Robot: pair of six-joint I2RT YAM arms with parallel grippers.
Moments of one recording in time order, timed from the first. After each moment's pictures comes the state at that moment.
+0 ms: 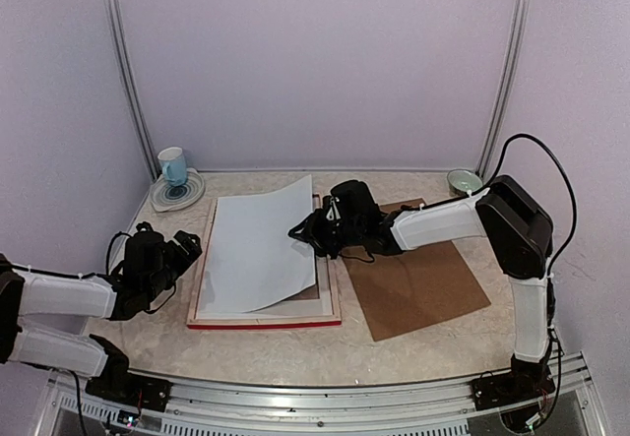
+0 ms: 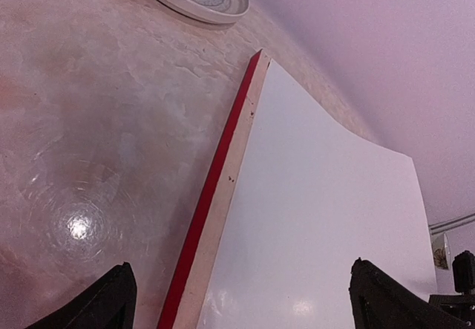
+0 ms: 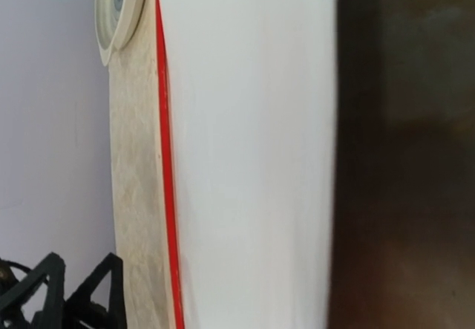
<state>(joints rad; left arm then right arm) -0.43 1.18 0.27 0.44 -0.34 -0.96 0.83 2.08 1.35 0.25 -0.24 1.20</state>
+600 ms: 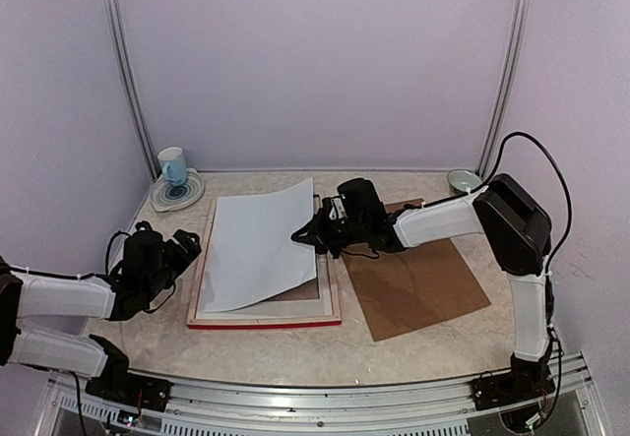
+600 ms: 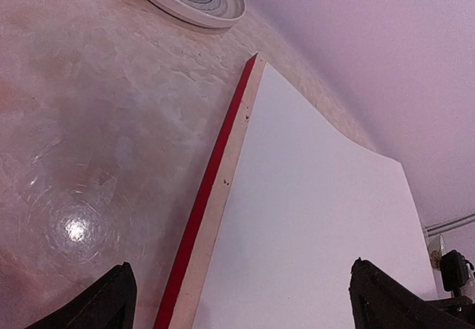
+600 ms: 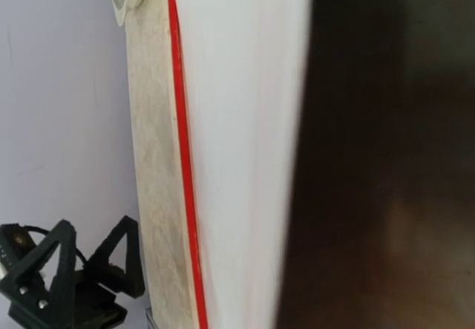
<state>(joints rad) -0.43 1.16 0.27 0.44 -0.34 -0.96 0.79 2.10 1.35 0.28 -0.41 1.22</state>
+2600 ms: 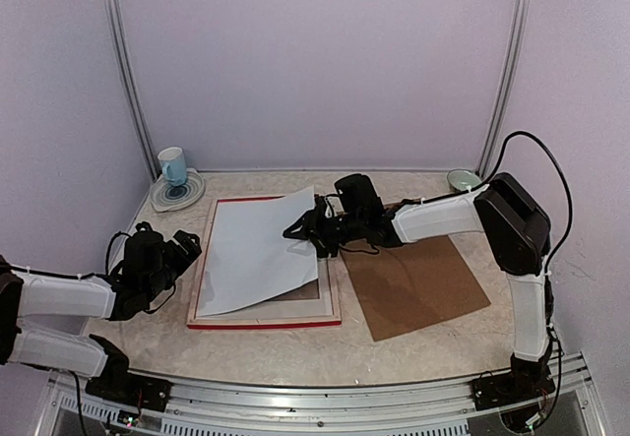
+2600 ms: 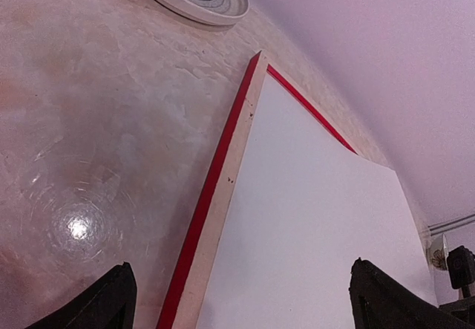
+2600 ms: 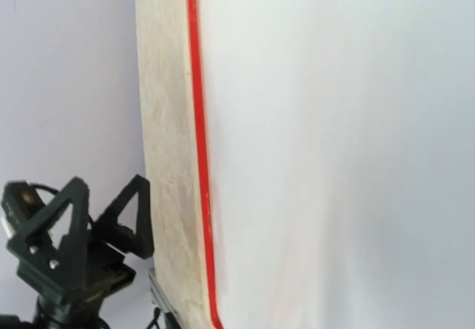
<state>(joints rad) -0.43 1.17 0.27 0.43 -0.34 -0.96 0.79 2.11 1.39 0.22 -0.51 1.19</state>
